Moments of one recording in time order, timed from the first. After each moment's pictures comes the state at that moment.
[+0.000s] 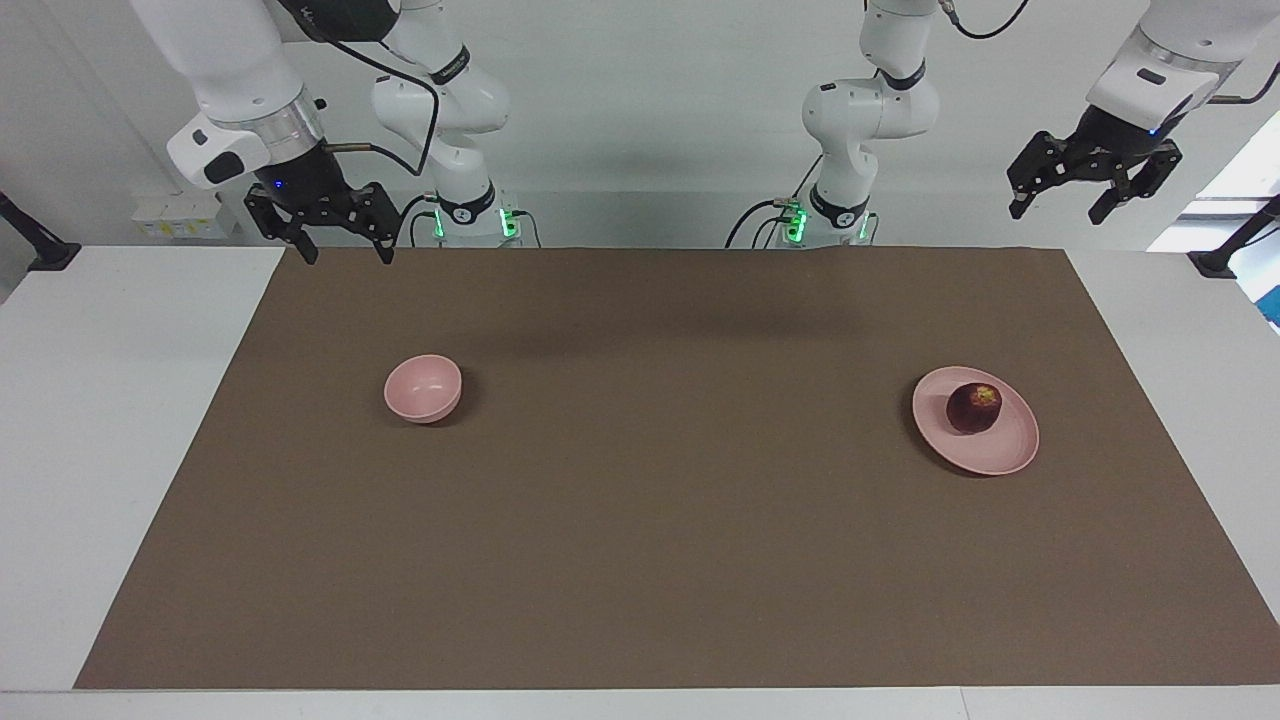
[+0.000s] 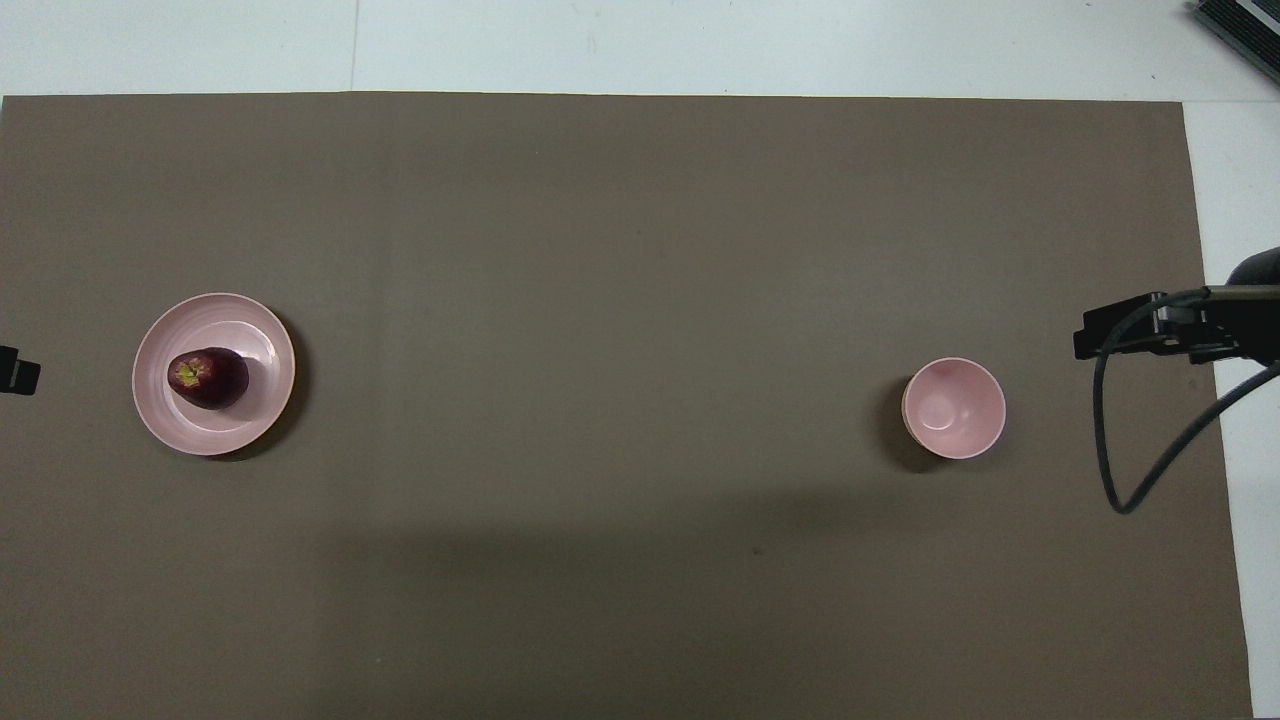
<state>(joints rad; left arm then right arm) 0.00 -0.06 0.01 -1.46 0.00 1.38 0.16 -0.01 -0.03 0.02 -1.58 0.04 1.53 0.06</state>
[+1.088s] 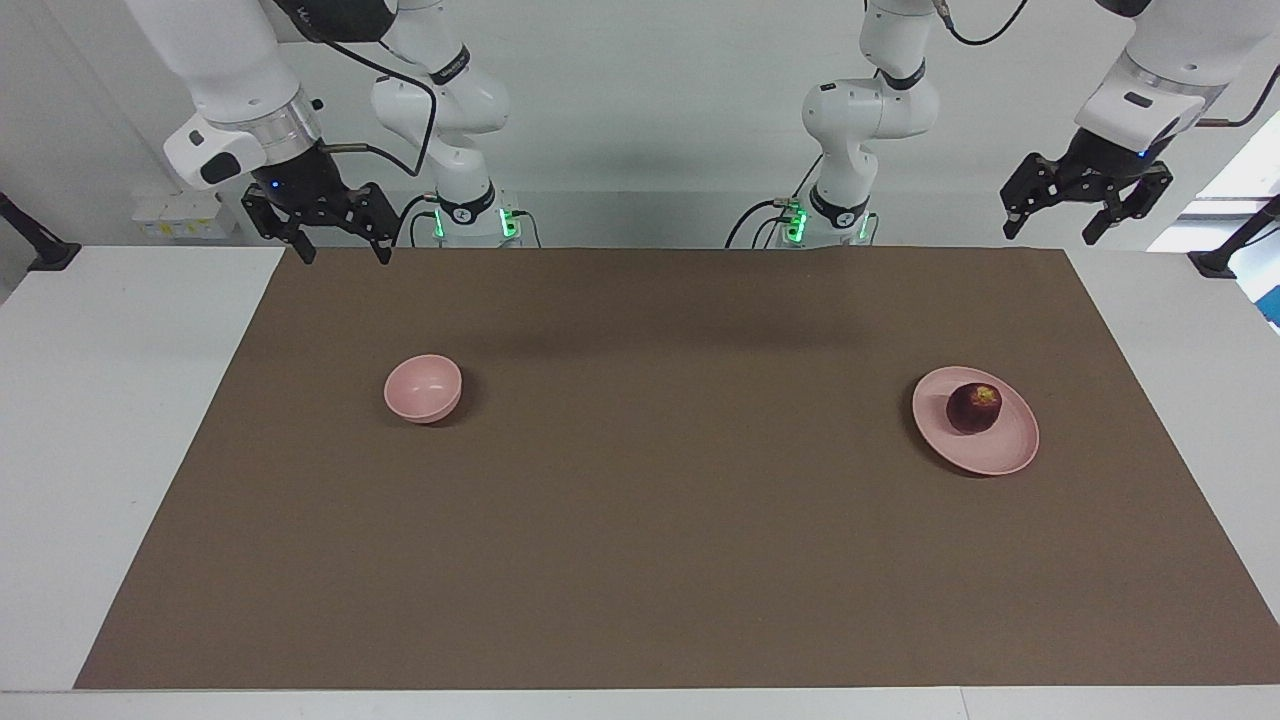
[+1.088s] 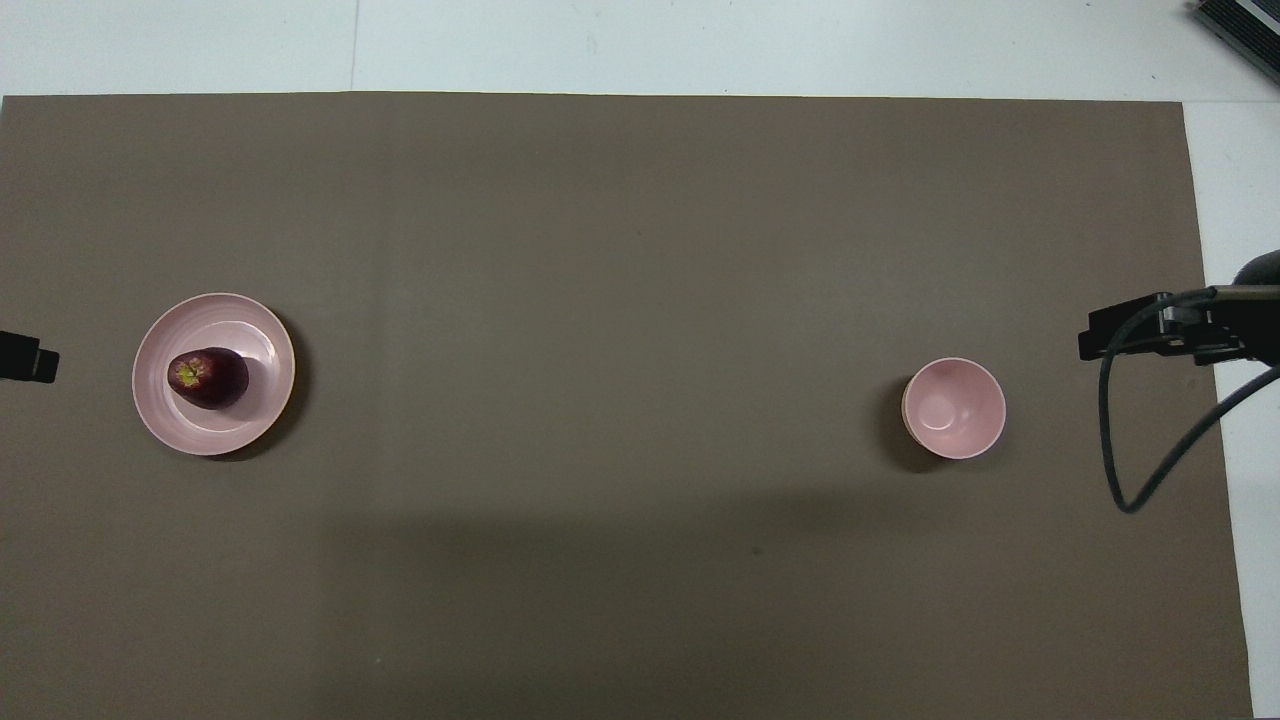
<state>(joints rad) -0.01 -0.06 0.00 -1.55 0.00 1.51 0.16 -0.01 -0.03 0.02 -1.58 0.04 1.53 0.06</state>
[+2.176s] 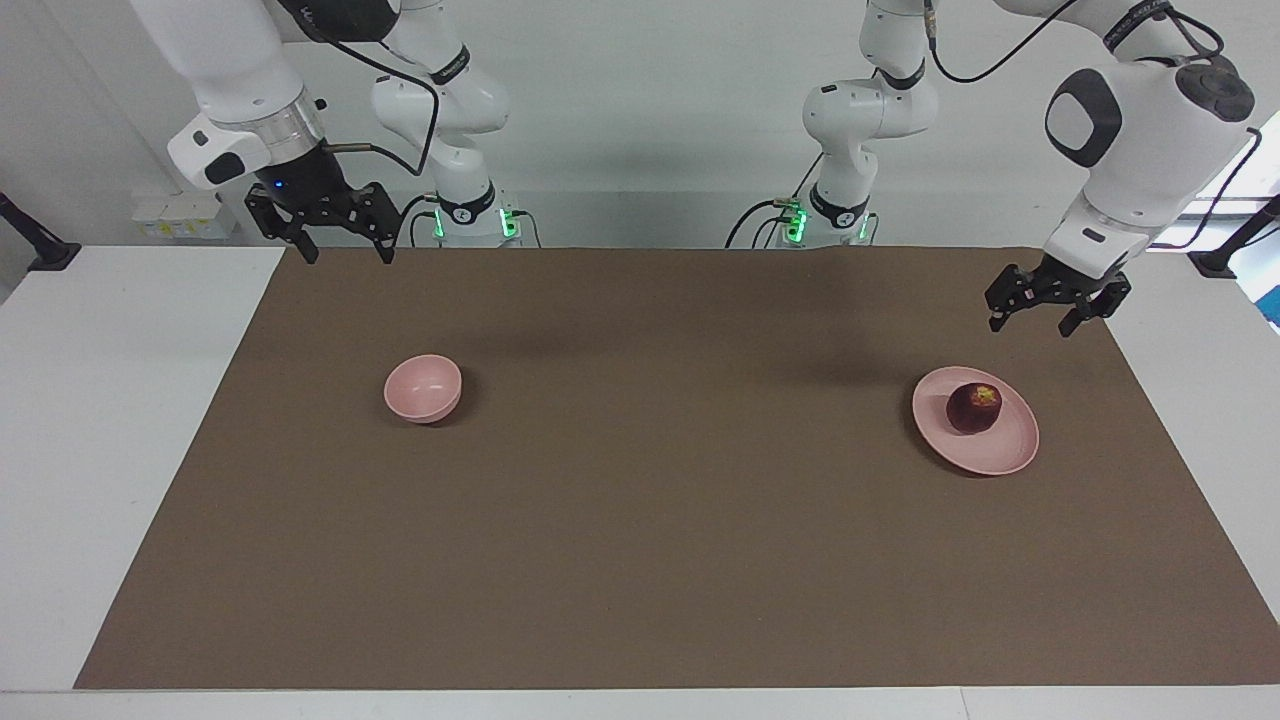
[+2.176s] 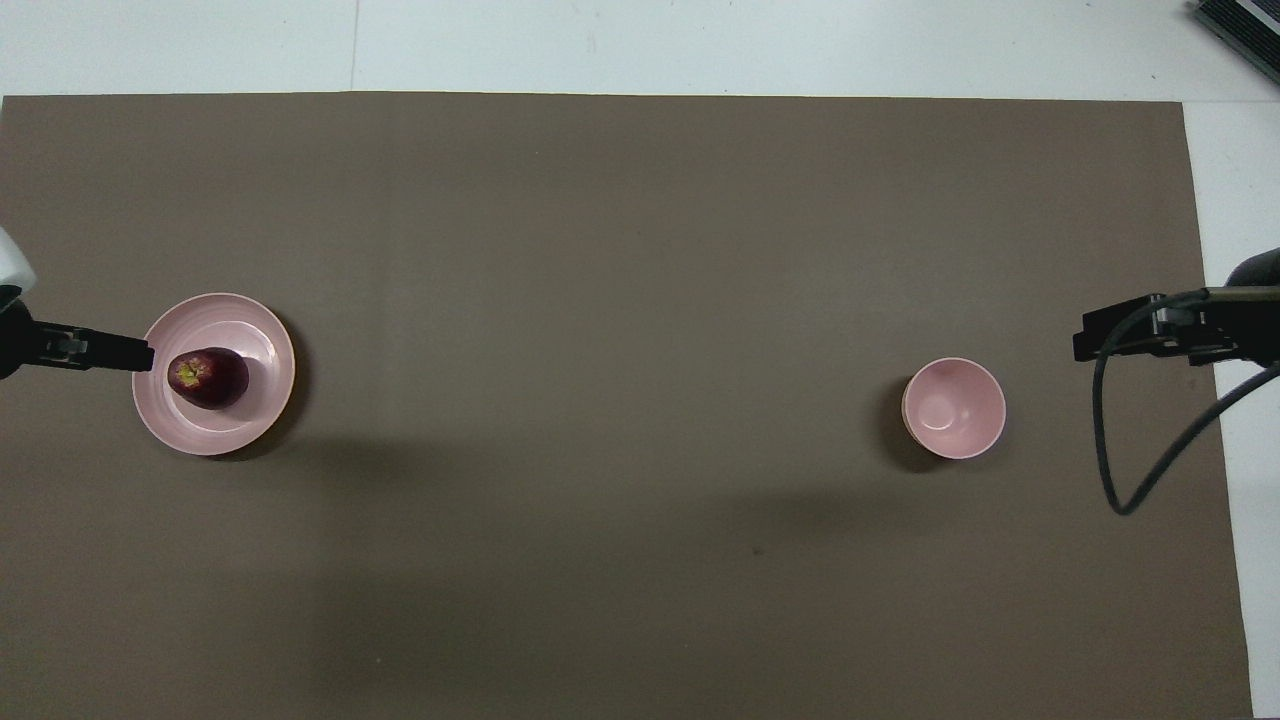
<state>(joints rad) 0.06 -0.02 0.02 -2.07 0.00 2.12 0.25 -0.01 -0.03 0.02 -1.58 0.04 1.52 0.06</state>
